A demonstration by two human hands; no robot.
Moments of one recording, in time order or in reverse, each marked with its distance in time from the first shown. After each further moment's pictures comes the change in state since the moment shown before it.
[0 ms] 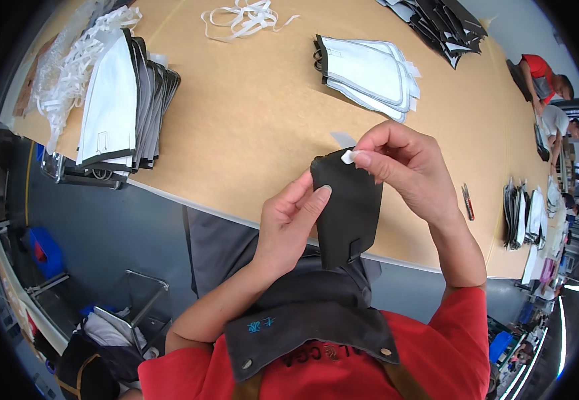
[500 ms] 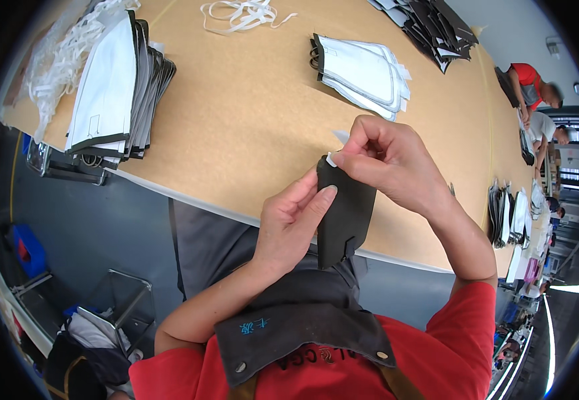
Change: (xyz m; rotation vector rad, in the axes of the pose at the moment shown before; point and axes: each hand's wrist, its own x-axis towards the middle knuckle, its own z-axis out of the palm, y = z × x) left_hand -0.009 0.000 0.009 -0.028 -0.031 0.018; right_hand 0.008 -0.021 0.017 -0.300 -0.043 0.101
